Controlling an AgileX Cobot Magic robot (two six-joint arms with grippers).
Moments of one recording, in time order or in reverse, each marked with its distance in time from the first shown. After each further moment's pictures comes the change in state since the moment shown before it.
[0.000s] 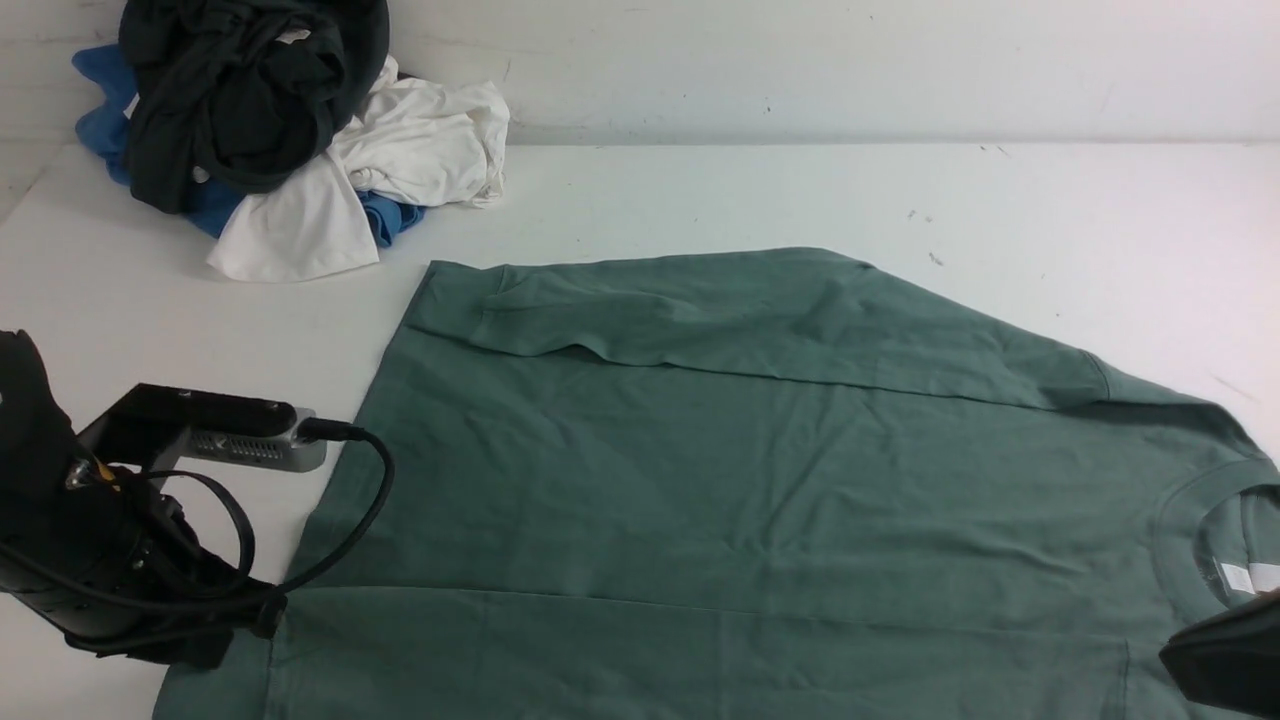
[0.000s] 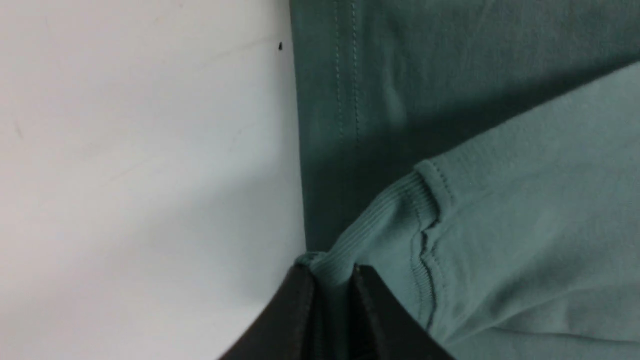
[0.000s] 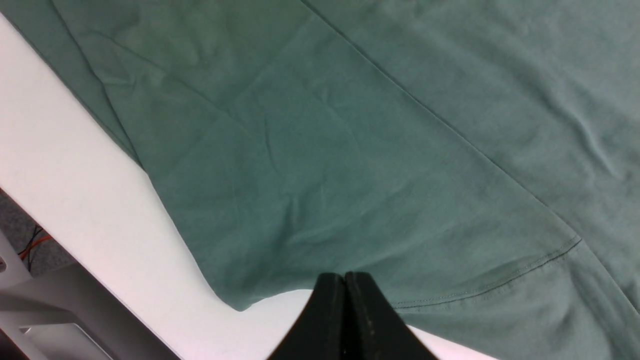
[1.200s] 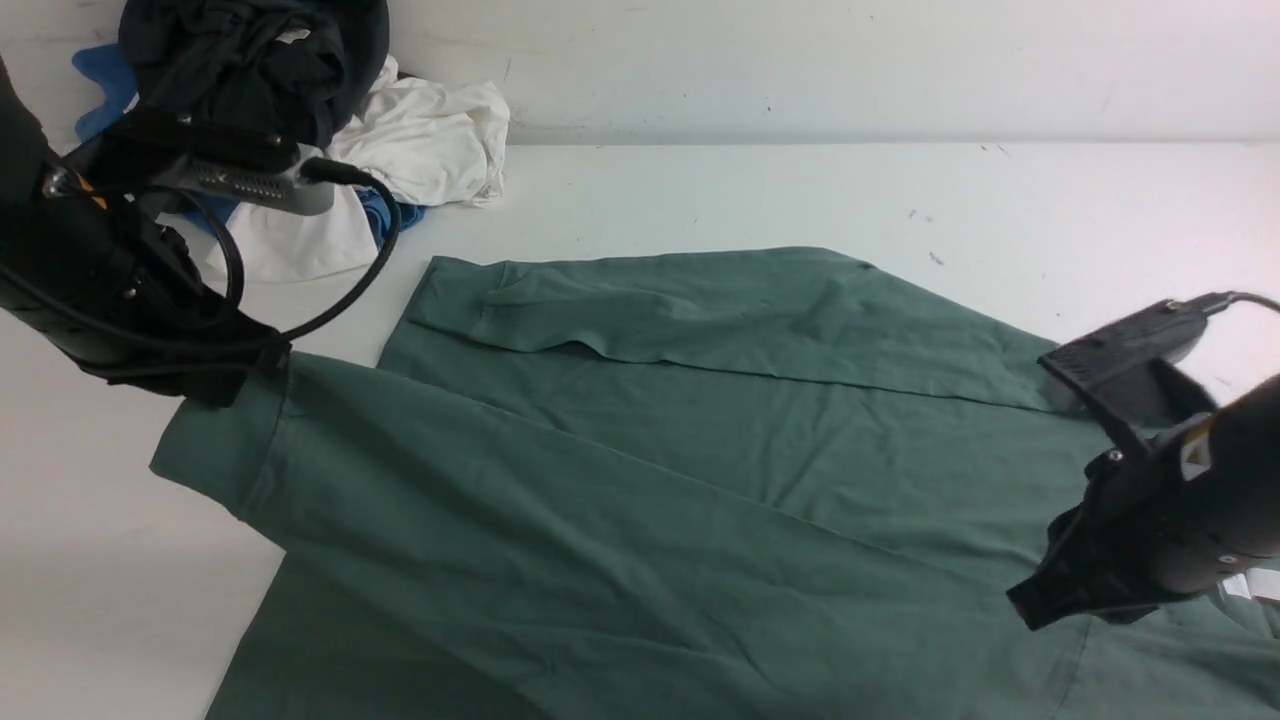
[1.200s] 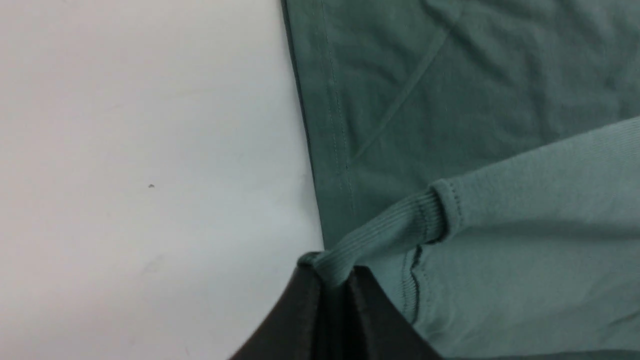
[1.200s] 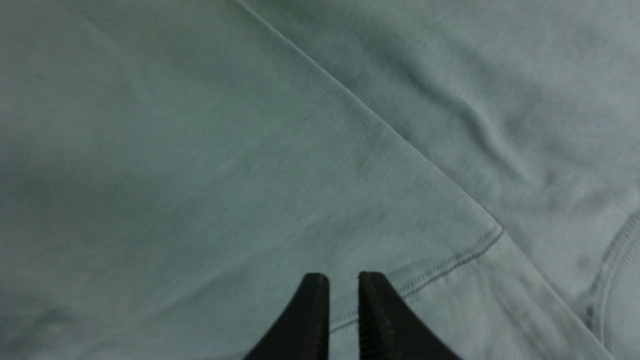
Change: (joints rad) right arm 0.000 0.564 -0.001 -0.255 -0.364 0.229; left arm 0.000 0.093 -0.478 0.006 0.153 0.093
